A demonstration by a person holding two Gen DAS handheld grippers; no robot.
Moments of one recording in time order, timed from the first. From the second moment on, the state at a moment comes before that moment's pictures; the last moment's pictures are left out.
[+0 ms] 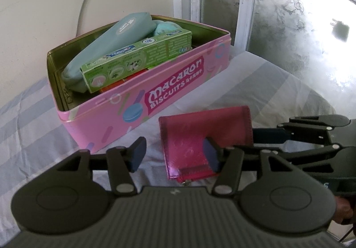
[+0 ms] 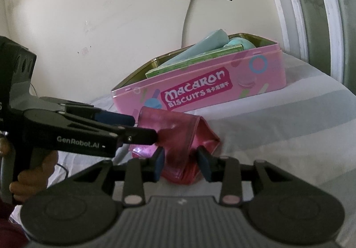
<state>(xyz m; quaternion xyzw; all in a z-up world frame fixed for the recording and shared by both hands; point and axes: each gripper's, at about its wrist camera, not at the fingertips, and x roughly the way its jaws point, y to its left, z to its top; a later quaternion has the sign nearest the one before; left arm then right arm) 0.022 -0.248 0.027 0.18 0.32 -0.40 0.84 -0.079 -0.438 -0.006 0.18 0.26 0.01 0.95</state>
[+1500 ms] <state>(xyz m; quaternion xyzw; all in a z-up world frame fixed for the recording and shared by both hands) 0.138 -0.293 0.106 0.10 0.22 -0.36 0.90 0.070 -0.470 0.083 0.07 0.19 -0.01 0.98</state>
